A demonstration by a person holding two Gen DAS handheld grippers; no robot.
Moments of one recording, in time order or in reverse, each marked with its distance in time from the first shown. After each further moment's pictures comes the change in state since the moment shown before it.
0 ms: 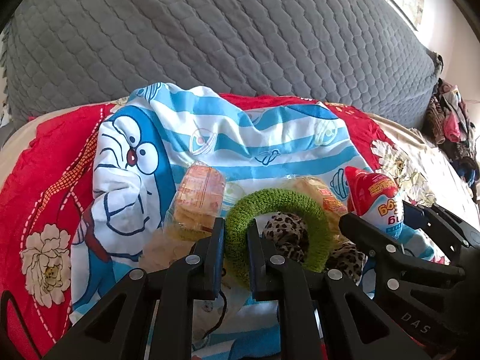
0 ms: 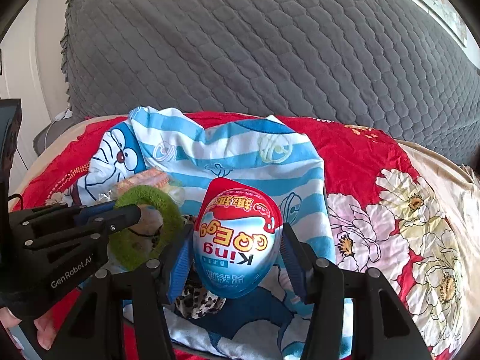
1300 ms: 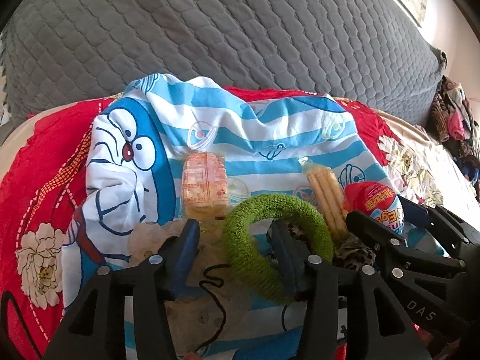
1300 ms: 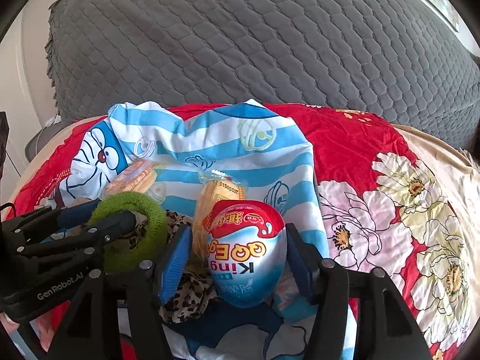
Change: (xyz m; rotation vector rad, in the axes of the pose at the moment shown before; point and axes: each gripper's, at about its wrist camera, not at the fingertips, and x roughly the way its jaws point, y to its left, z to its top) left arm 0.011 -0.002 -0.002 0.016 0.029 -0.008; right arm 0.016 -0.015 -0.003 0.050 0.030 -0.020
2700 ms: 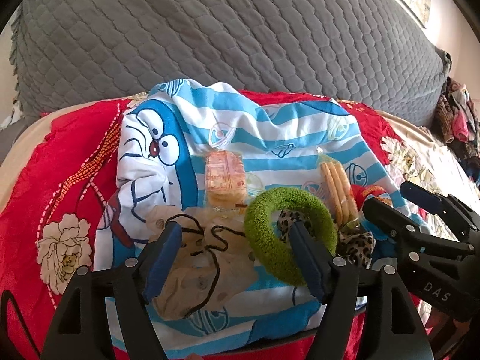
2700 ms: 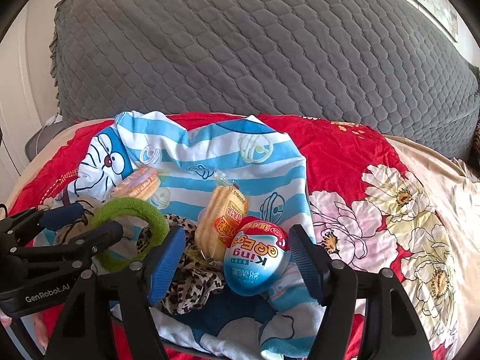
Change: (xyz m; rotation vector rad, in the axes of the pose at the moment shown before) left arm -0.022 0.014 -0.007 0.004 -0.005 0.015; right arm -0.021 0.004 0.003 -0.027 -0.030 -0.021
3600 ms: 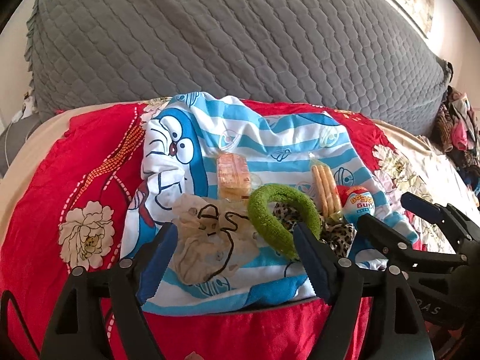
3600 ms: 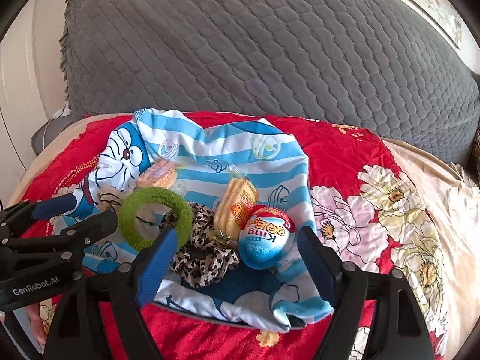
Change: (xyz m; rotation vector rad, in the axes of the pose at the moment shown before) left arm -0.041 0.002 -0.010 -0.017 -0.026 0.007; right arm -0.031 0.013 -0.004 -0.023 0.016 0.008
